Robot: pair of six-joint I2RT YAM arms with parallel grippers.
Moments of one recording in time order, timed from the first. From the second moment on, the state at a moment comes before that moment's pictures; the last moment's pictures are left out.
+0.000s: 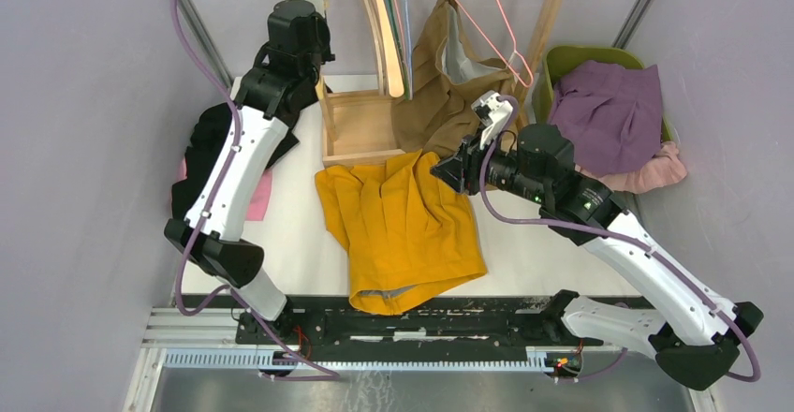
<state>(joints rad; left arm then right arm) -0.42 1.65 2.02 -0.57 -0.49 -0.06 0.75 1.03 1.22 -0.43 -0.18 0.32</state>
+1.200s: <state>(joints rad) -0.42 1.02 1.52 -0.77 -0.24 -0.18 0.74 1.07 1.20 -0.43 -0.24 0.33</state>
